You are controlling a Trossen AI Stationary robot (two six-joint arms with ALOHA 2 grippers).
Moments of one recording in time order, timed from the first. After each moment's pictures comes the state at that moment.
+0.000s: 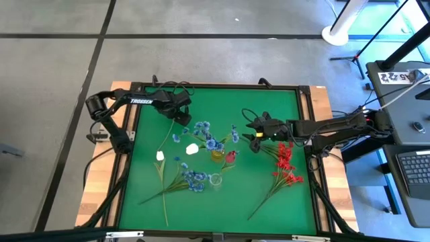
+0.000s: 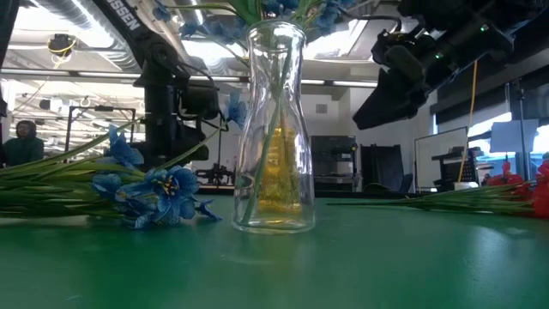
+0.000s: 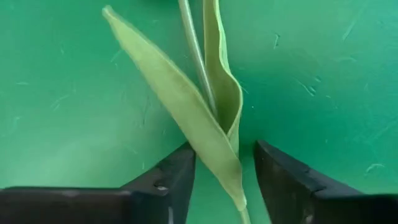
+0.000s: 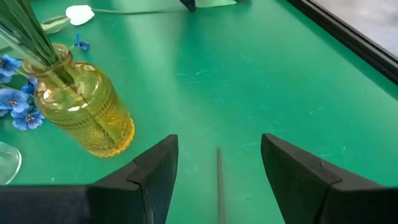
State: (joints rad) left arm 0.58 1.66 0.88 -0.66 -0.22 -0.52; right arm -0.01 1.18 0.60 -0.03 0.28 0.26
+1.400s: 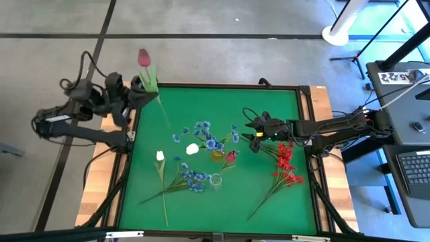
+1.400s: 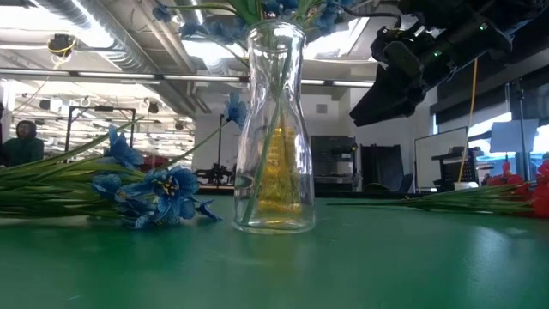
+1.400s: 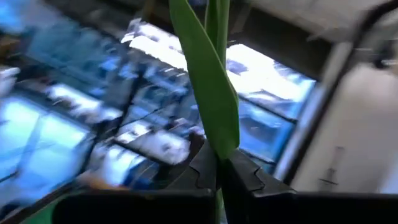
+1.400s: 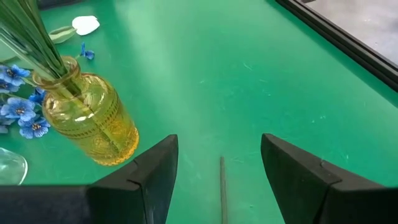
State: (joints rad) left arm 0.04 0.72 1.05 -0.05 -0.10 -0.41; right arm -0.01 1.18 0.60 0.00 0.28 0.25
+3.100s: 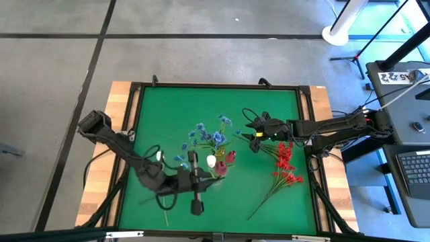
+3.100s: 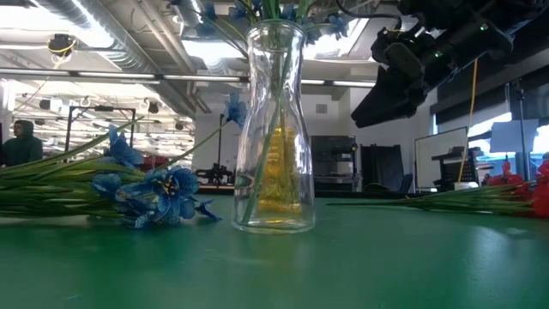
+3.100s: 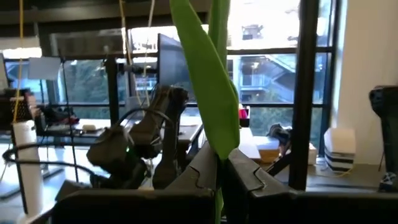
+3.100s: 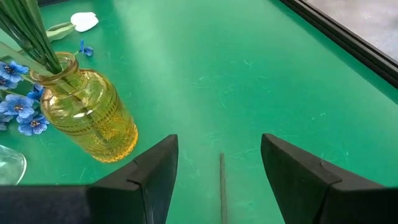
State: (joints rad) left arm -0.61 1.66 1.20 0.75 -0.80 0.19; right arm -0.01 1.18 0.60 -0.01 0.27 0.26
